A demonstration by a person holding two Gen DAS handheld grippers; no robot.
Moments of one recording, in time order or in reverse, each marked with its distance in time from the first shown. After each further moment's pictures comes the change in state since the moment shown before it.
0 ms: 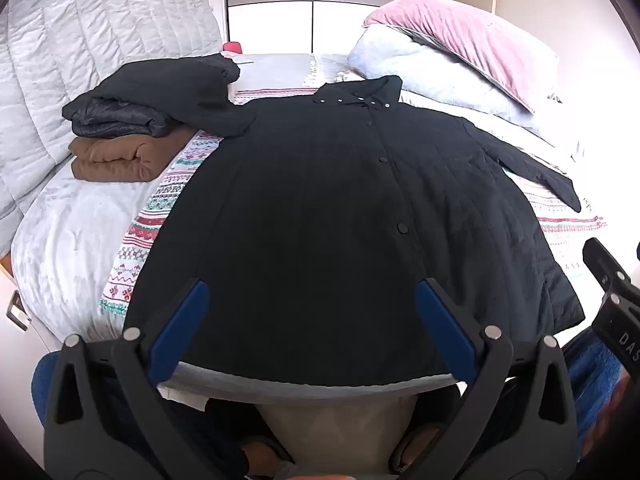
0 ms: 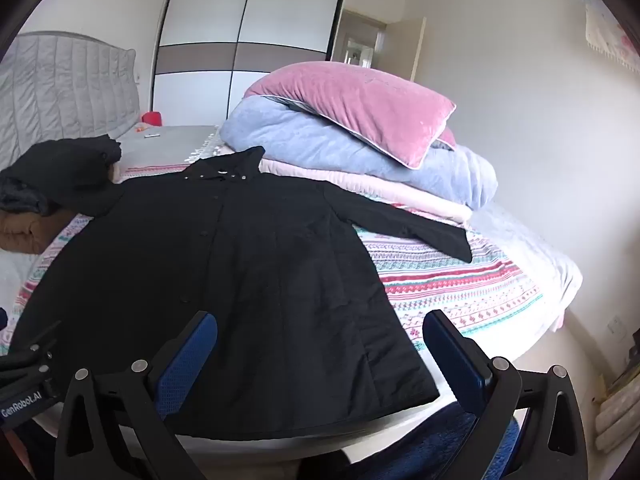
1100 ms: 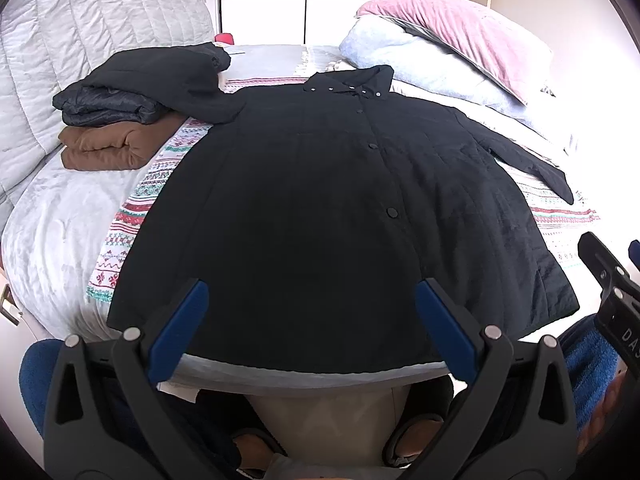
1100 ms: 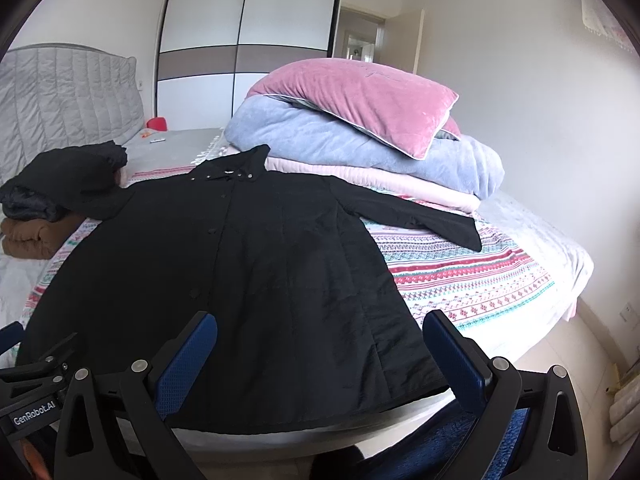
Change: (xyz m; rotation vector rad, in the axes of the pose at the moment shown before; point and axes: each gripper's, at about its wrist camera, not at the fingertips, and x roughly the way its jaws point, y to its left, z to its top) left arm 0.000 -0.004 -0.008 0.009 0.005 -0.030; right arm 0.001 -0.007 -0.007 0.038 0.009 0.048
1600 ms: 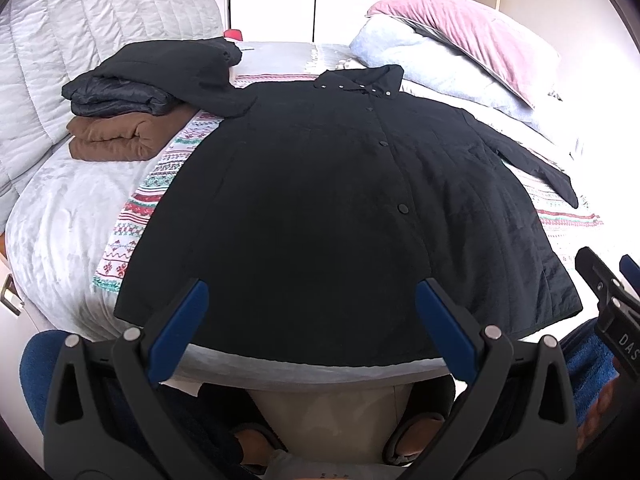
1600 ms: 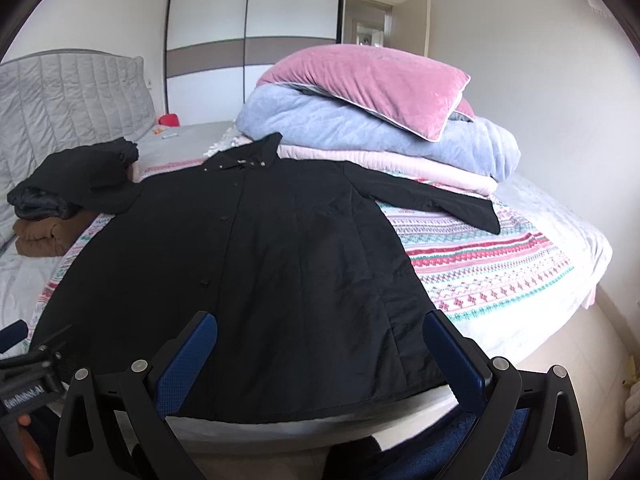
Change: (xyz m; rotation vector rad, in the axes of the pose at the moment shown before) left arm -0.002 0.014 -0.005 -0.033 0.001 0.012; right arm 0.014 -0.012 -0.010 0.025 0.049 0.088
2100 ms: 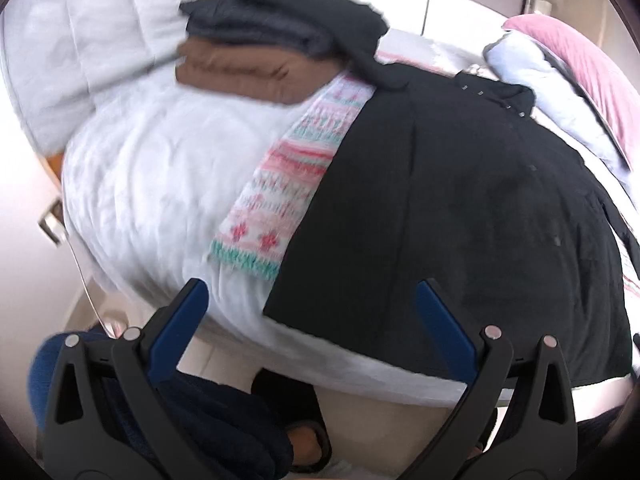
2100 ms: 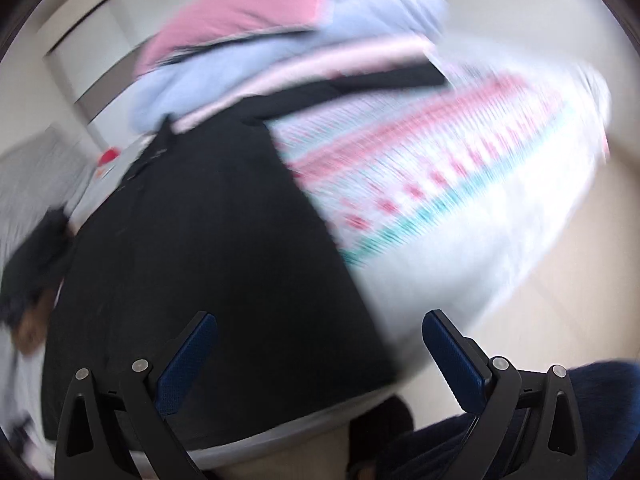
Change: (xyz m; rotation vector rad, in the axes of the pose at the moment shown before) left arm 0.039 0.143 -0.022 -0.257 0.119 0.239; right arm 0.127 -0.169 -0.059 0.499 0.262 0.057
